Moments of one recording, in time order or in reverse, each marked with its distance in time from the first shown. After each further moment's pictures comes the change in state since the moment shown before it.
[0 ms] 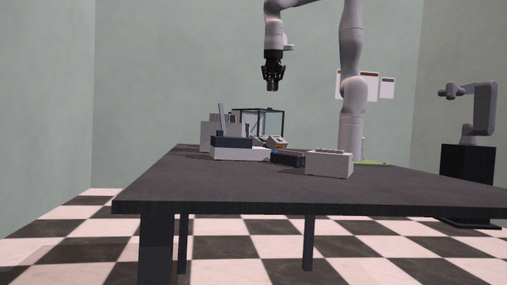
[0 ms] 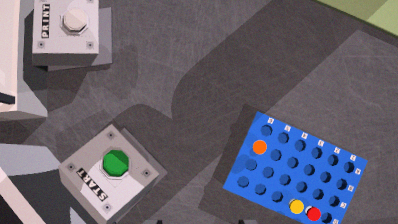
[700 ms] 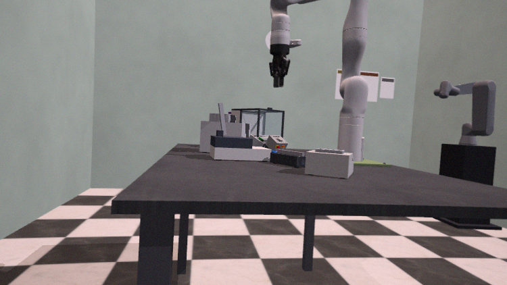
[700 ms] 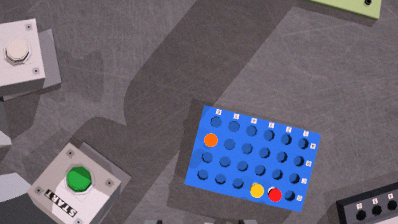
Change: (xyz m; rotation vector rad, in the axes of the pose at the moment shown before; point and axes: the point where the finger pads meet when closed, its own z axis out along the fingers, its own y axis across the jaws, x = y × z) arm 0.008 0.029 -0.016 -0.056 -0.040 0.177
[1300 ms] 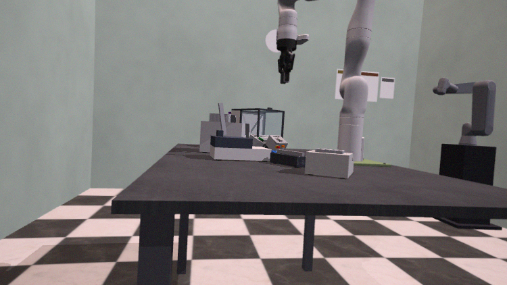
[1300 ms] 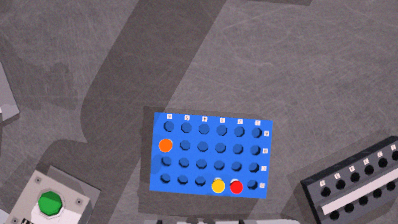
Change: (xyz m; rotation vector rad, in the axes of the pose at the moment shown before) arm 0.012 0.028 -0.015 -0.056 -0.039 0.172
